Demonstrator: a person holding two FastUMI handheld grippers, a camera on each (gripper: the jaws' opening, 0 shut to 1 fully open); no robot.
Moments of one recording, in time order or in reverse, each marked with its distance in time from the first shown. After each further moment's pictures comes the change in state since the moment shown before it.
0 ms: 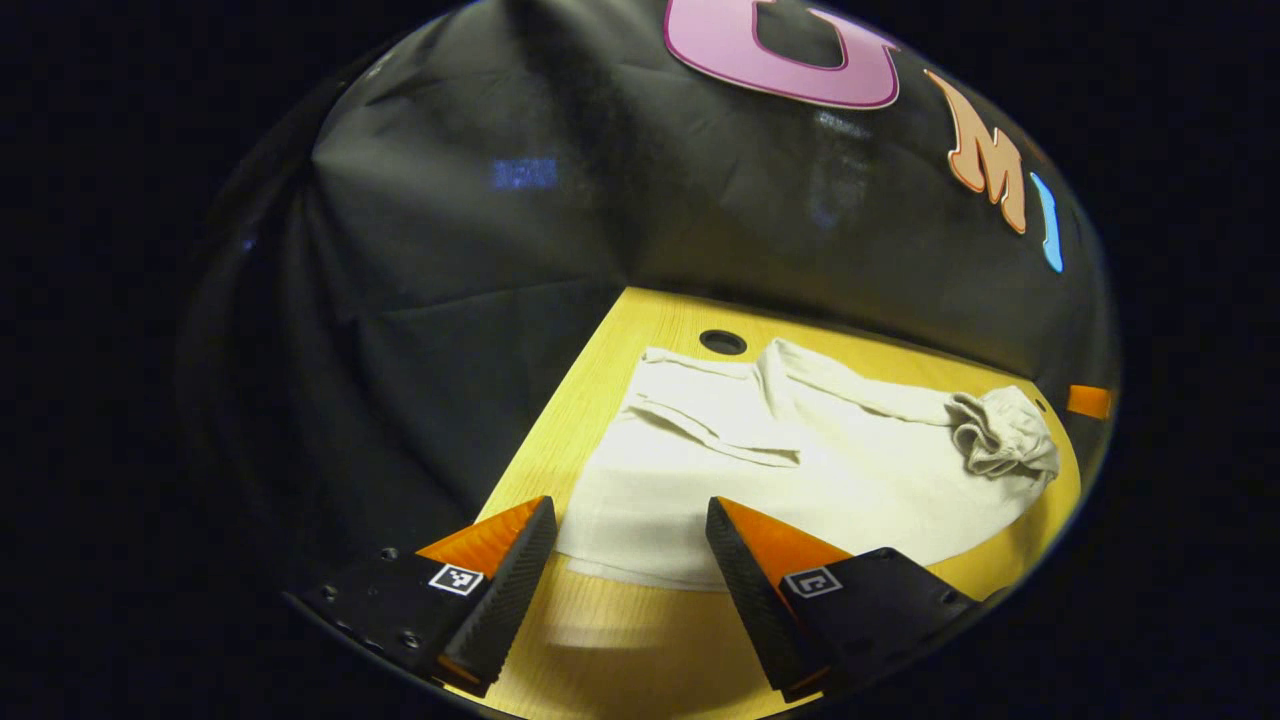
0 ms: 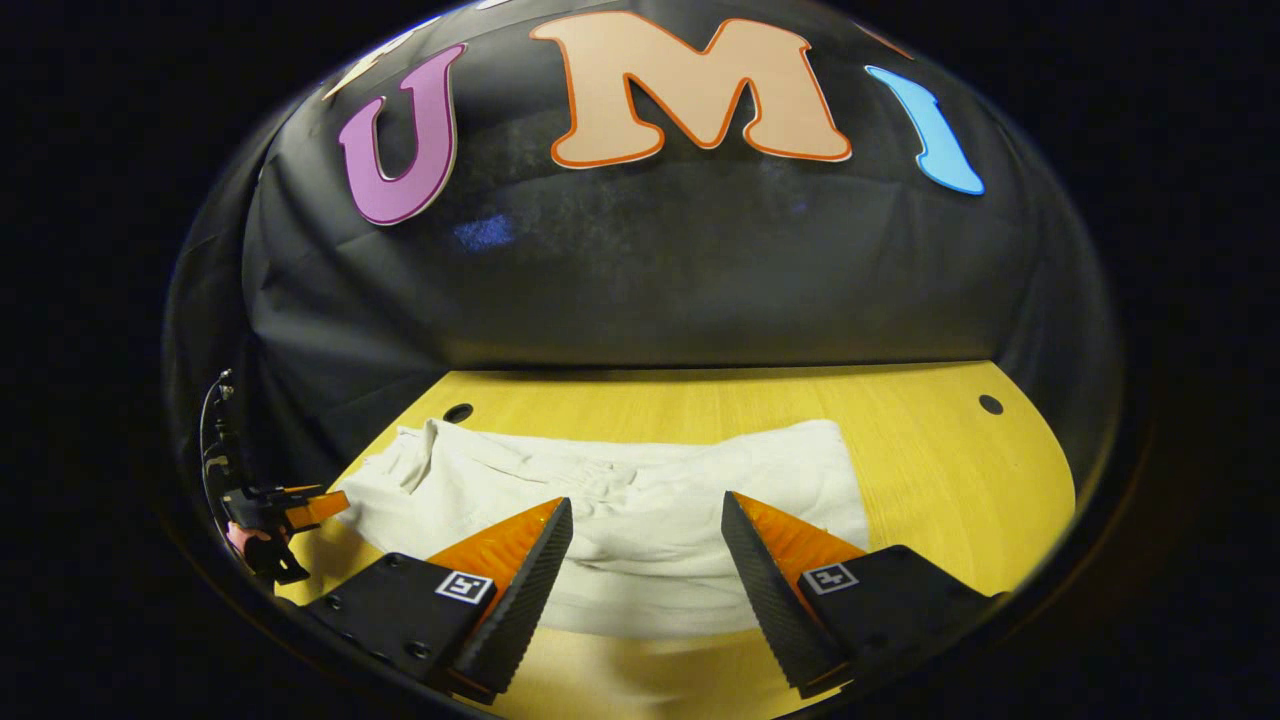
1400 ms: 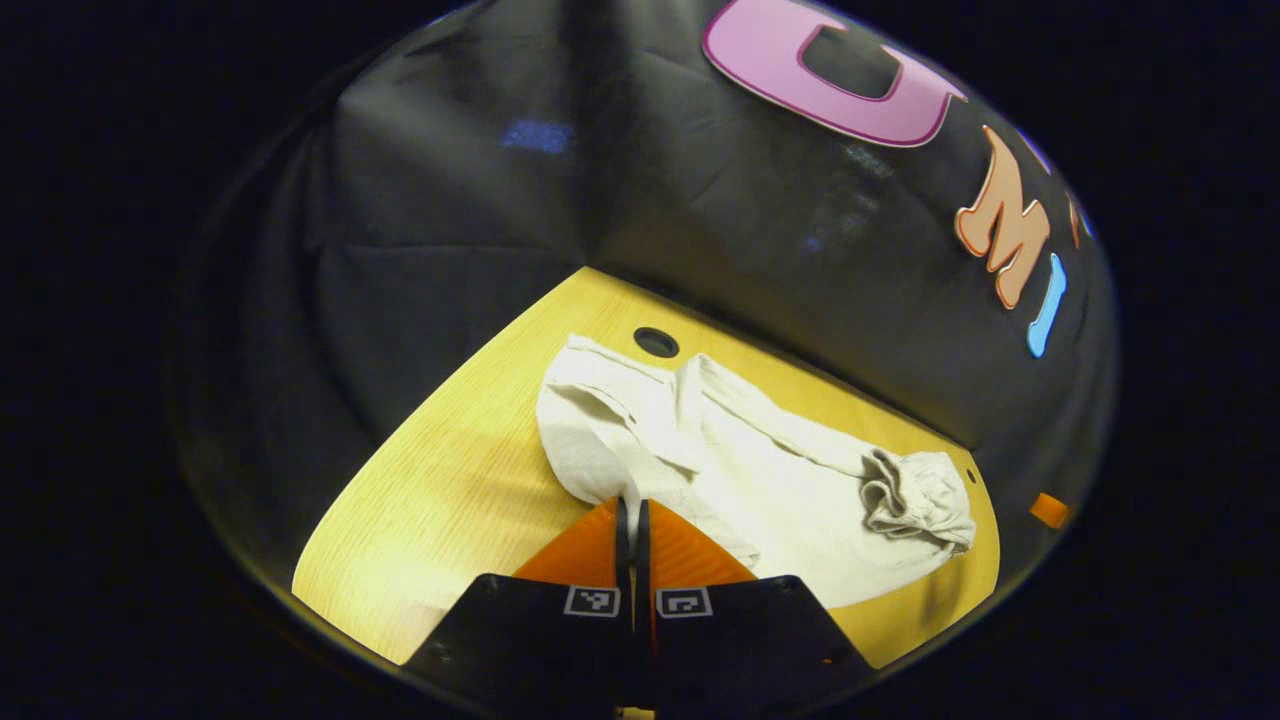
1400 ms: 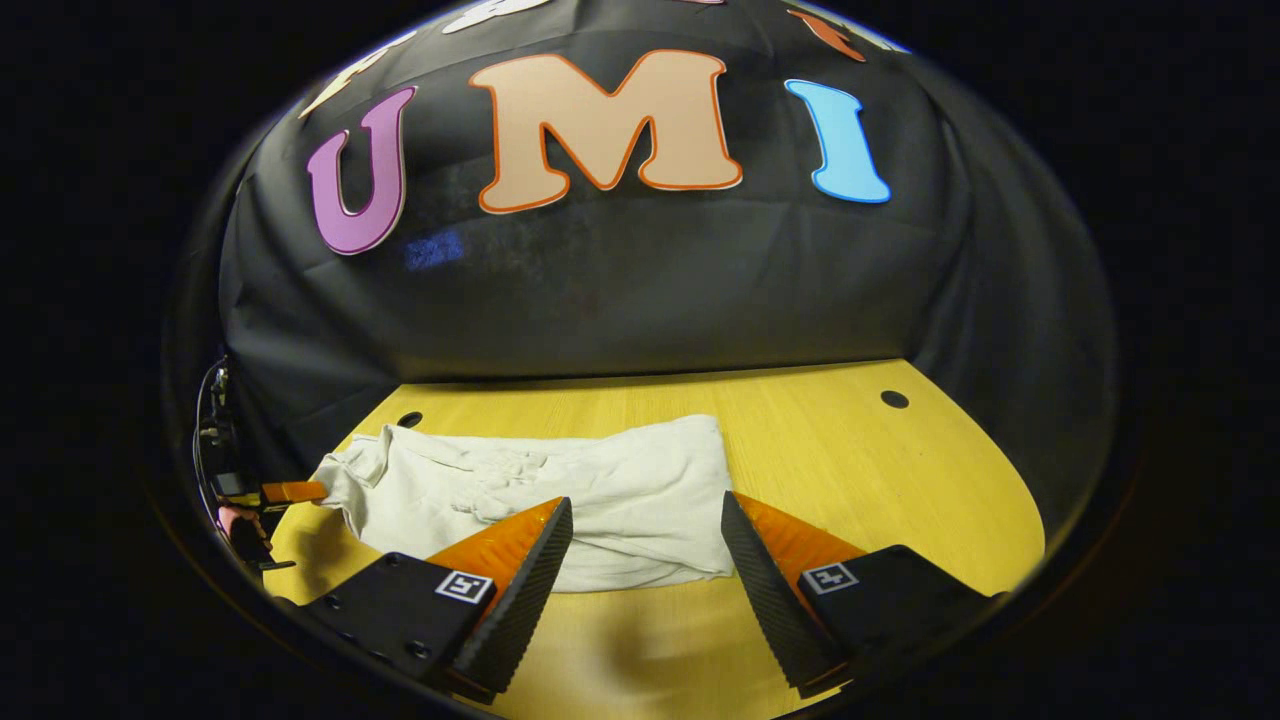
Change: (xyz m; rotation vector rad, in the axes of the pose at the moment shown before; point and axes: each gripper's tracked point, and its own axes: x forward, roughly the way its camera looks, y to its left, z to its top) left arm -0.013 -0.082 0.023 -0.228 0.004 -0.146; right arm -0.081 -0.081 0.011 0.036 -0.061 -0.141
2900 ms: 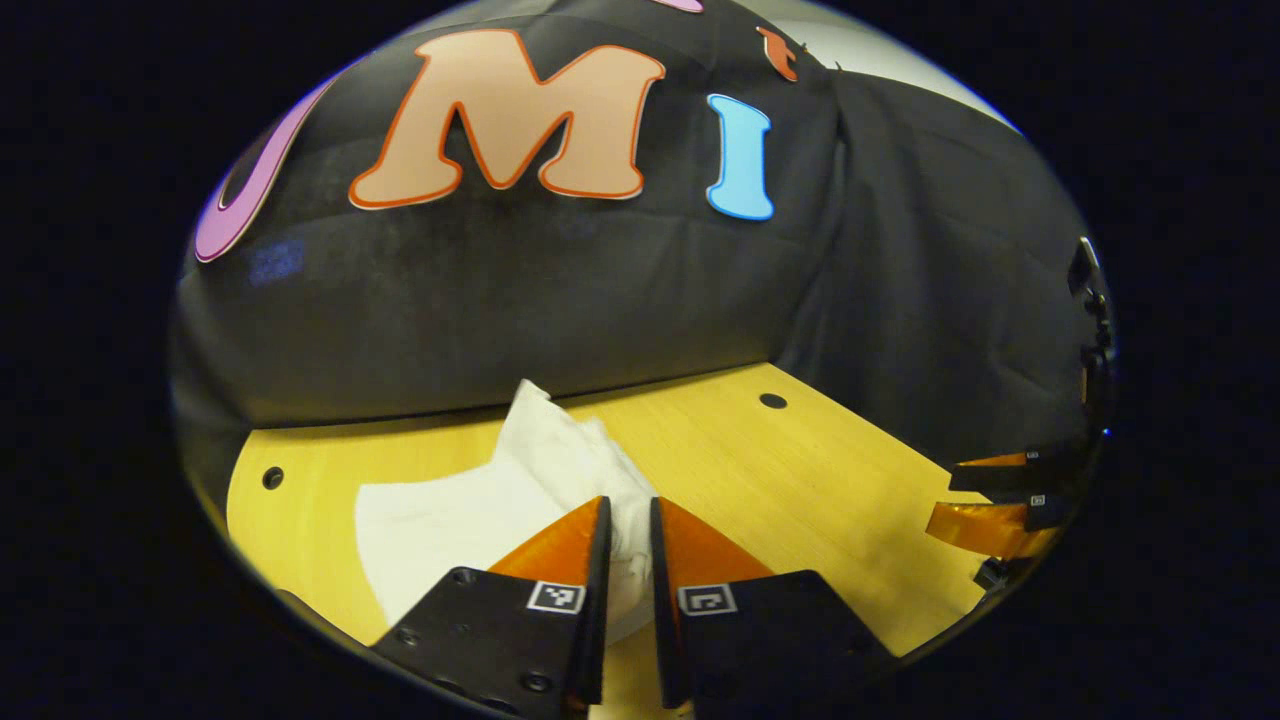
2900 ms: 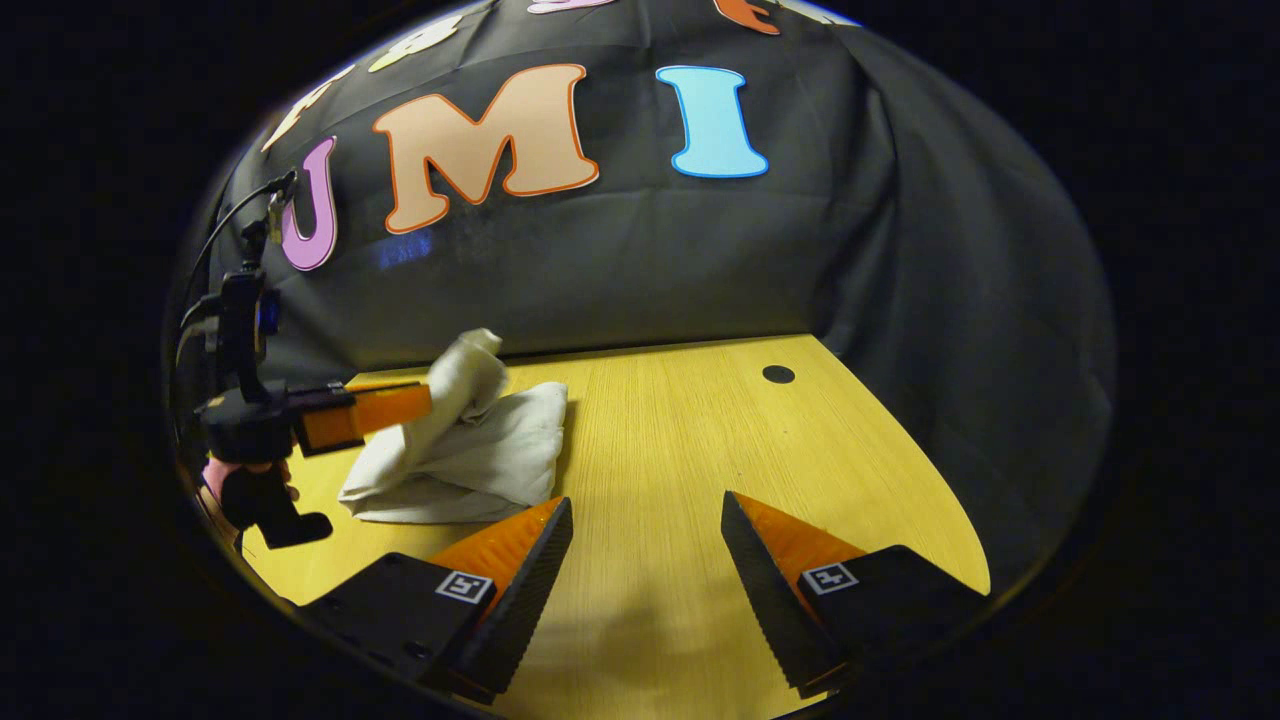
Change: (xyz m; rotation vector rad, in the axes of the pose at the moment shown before) left arm 0.001 -0.450 -0.096 0.543 -0.007 -0.487; right arm -0.058 -0.188 -0.020 0.032 0.052 -0.047
